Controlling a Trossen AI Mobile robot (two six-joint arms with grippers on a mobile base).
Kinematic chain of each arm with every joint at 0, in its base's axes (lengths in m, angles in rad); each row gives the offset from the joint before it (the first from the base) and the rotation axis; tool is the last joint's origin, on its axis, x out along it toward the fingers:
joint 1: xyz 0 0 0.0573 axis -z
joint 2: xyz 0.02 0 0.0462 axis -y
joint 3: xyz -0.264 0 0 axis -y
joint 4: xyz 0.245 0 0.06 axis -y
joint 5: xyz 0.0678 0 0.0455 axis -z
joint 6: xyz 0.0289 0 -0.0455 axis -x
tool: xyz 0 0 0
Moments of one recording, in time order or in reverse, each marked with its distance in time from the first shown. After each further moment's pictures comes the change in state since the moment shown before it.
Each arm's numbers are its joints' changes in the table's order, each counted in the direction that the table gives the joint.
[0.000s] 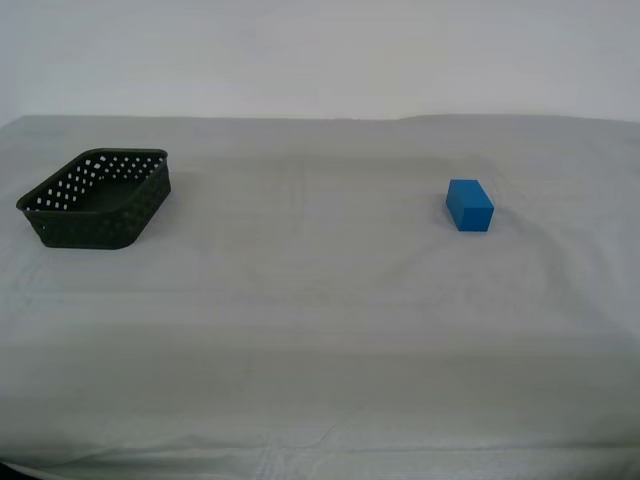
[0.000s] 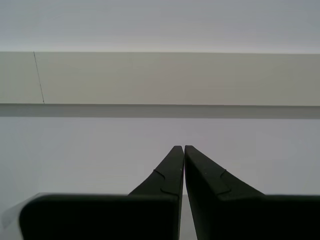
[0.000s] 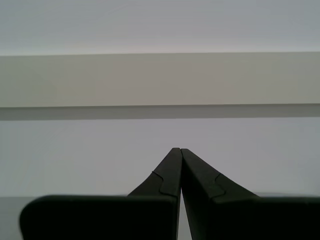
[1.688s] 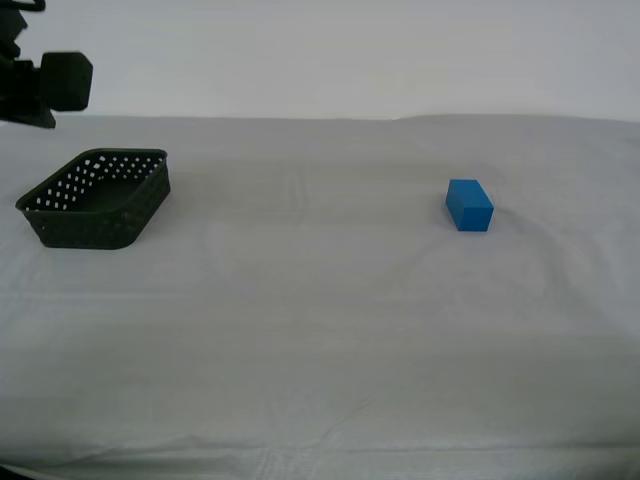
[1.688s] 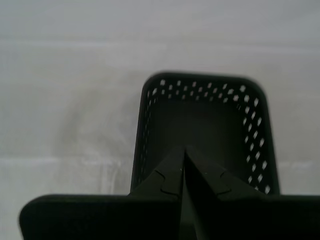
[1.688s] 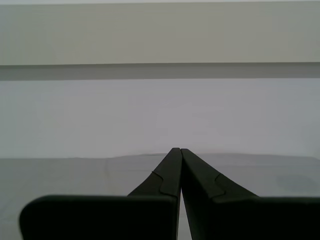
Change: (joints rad) arm 0 0.000 0.000 0.000 -0.158 0.000 0.001; arm 1 -0.129 -0.368 0.137 -0.670 0.075 -0.055
